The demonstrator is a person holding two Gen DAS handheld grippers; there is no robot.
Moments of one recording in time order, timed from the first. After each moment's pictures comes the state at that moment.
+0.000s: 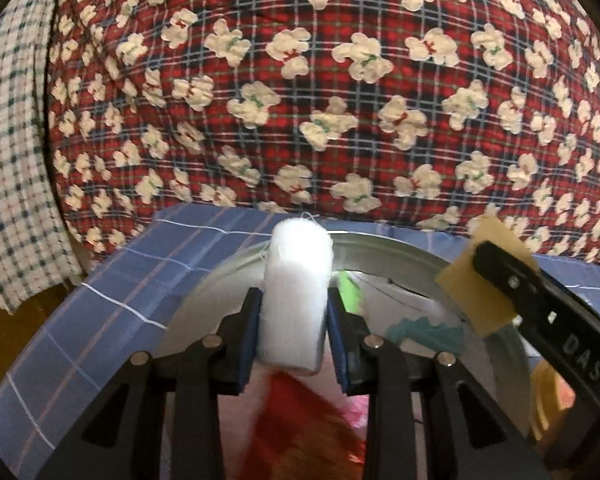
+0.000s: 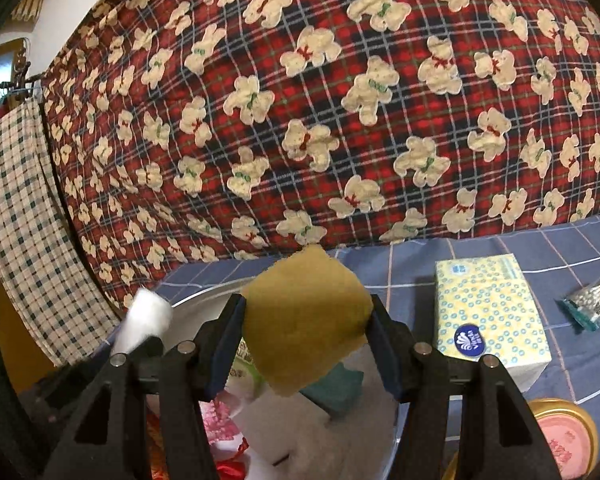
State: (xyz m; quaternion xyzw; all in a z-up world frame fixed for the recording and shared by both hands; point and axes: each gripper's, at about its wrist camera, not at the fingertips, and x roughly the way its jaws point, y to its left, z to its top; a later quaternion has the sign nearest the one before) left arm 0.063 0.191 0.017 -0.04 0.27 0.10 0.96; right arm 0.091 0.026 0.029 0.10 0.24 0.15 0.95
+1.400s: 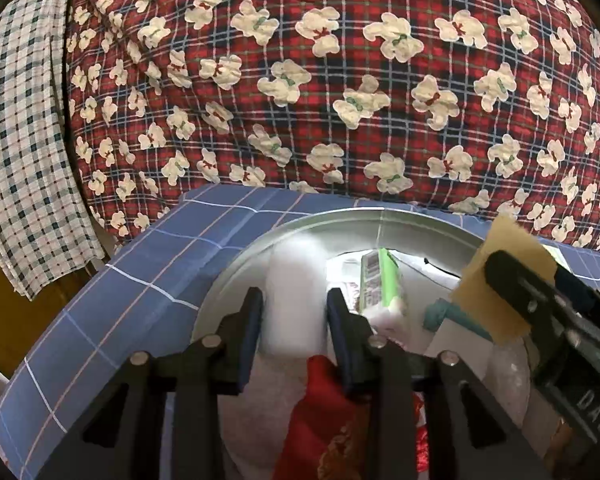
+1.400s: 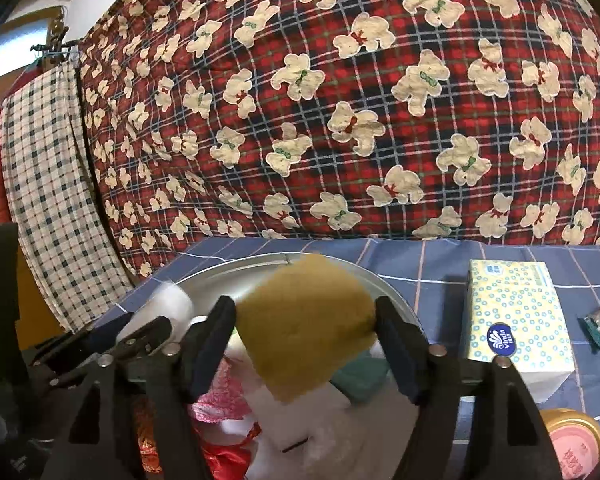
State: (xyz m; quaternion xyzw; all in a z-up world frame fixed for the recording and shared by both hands) left arm 0.058 0.203 0.005 -0.04 0.30 0.14 0.94; right arm 0.086 0.044 0.019 0.05 0.24 0.21 0.95
